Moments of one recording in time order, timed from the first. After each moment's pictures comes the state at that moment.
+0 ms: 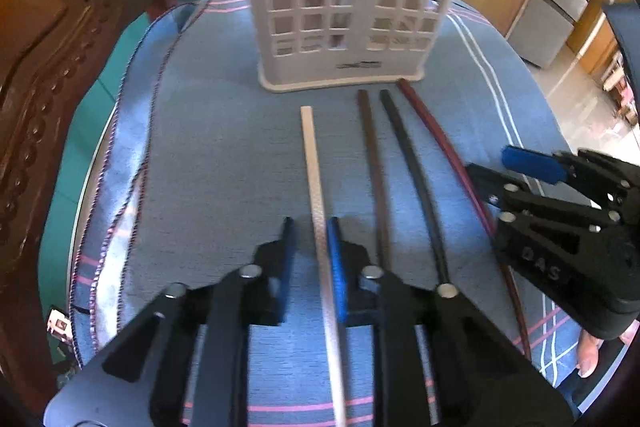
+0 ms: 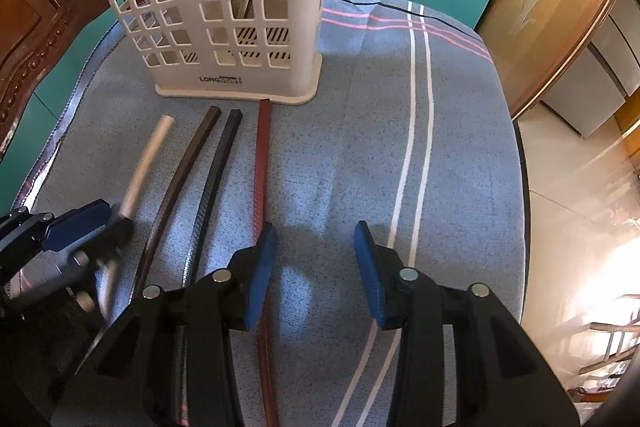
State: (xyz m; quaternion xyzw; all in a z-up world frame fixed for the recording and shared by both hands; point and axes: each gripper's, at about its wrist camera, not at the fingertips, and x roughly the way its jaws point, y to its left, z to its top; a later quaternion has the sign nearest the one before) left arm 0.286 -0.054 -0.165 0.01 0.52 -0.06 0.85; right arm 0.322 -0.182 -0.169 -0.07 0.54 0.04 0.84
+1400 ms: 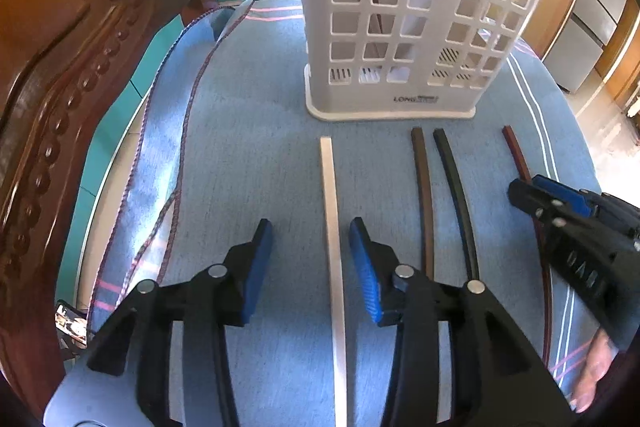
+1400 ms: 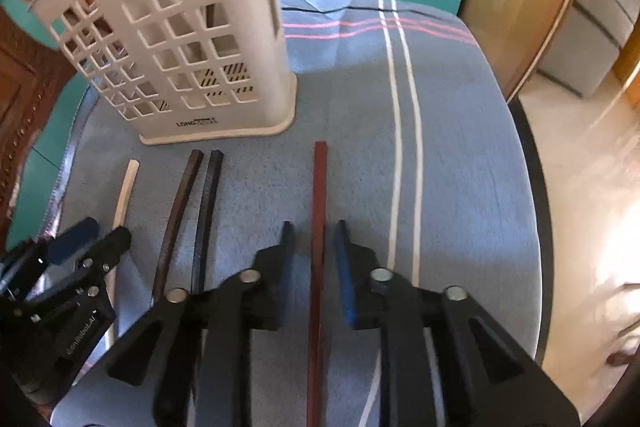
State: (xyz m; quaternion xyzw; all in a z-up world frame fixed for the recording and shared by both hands) left arm 0.313 -0.038 -0.168 0.01 0.51 0.00 0.86; right arm 0.351 -0.204 -0.166 0.01 0.52 0.01 0.85
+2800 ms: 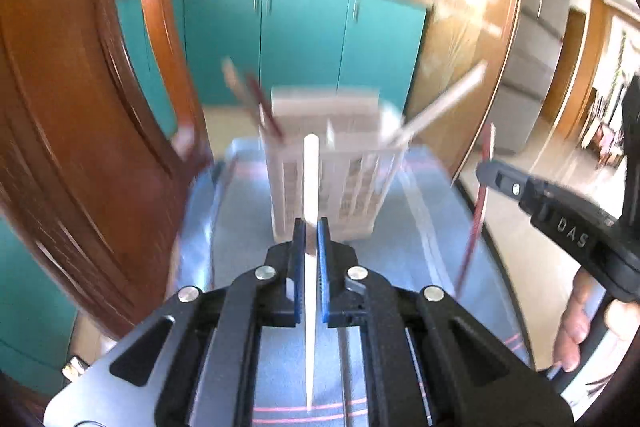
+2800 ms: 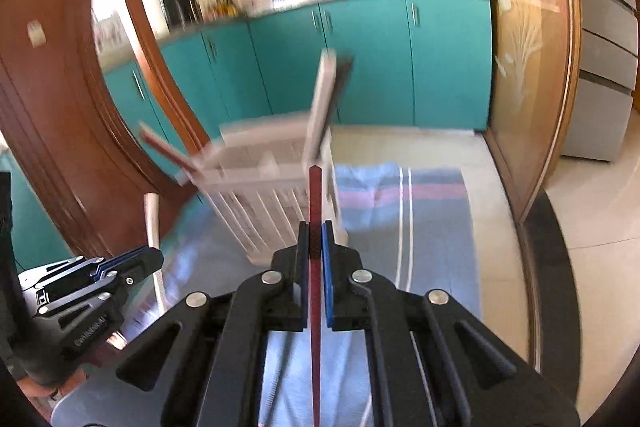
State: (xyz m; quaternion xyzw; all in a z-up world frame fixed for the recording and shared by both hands) left arm 0.234 -0.037 -0.007 -0.02 0.32 -0.08 0.94; right arm 0.268 -0.226 -0.014 0.08 0.30 0.11 0.94
